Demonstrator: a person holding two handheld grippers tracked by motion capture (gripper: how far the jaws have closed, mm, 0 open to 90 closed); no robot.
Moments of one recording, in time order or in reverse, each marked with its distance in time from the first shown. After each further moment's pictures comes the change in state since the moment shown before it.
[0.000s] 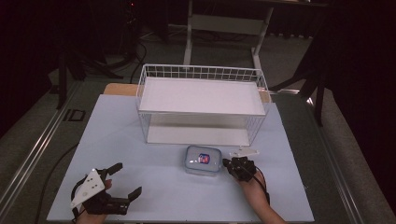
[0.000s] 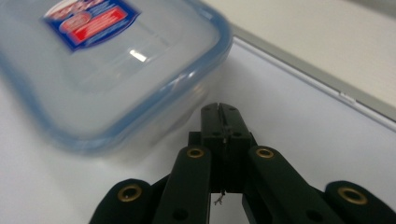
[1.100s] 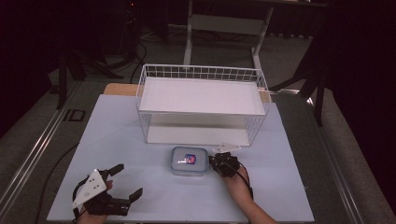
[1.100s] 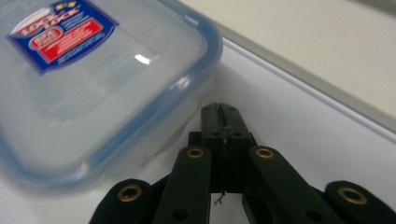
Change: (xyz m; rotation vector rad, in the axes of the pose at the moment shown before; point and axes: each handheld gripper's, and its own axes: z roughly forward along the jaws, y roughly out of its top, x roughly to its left) left arm -0.001 -0.001 0.001 0.018 -0.012 0.001; right arm 0.028 0.026 0.033 0.001 0.038 -0.001
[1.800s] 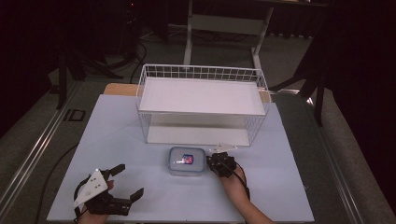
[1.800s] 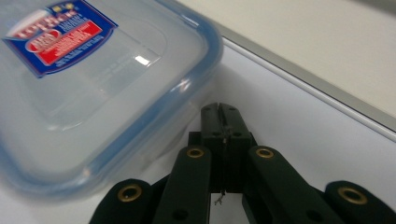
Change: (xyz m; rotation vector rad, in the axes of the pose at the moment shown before) left arm 0.000 0.000 0.003 0.003 -0.013 -0.009; right arm 0.008 0.004 0.004 0.002 -0.006 0.005
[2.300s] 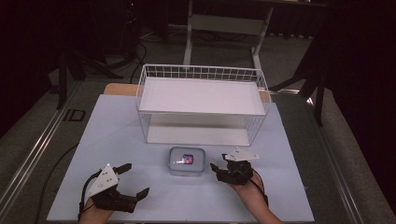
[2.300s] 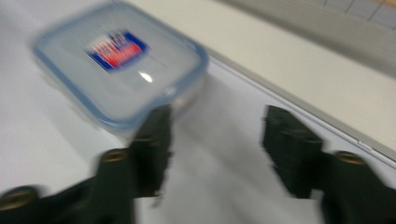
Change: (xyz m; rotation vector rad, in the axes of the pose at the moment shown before) left arm 0.000 0.010 0.020 0.142 -0.046 0.010; right arm -0.003 -0.011 -0.064 -0.130 0.006 -0.016
